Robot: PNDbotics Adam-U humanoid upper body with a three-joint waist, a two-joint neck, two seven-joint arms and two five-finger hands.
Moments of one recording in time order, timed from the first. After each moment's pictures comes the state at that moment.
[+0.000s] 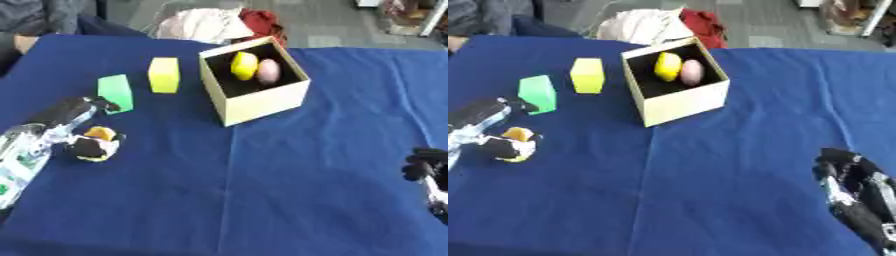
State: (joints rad) left arm -0.13 0.74 0.00 -1.65 -0.73 0.09 -0.34; right arm -0.12 -0.26 0.14 -1.73 0.03 -0.12 0.06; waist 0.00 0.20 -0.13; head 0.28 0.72
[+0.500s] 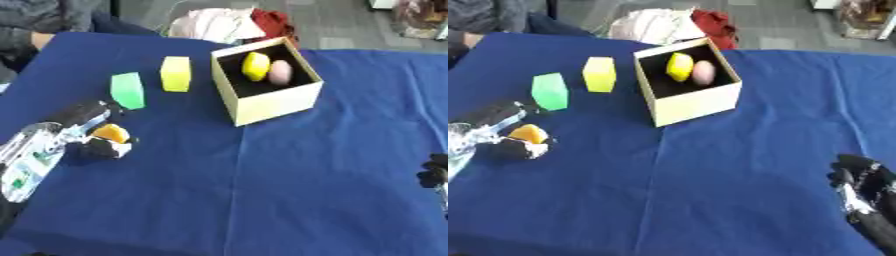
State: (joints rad) left arm -0.11 0.73 0.00 -1.65 -0.73 0.02 -0.43; right arm -0.12 -0.26 0.14 -1.73 0.03 -0.12 0.06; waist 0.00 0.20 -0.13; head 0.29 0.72
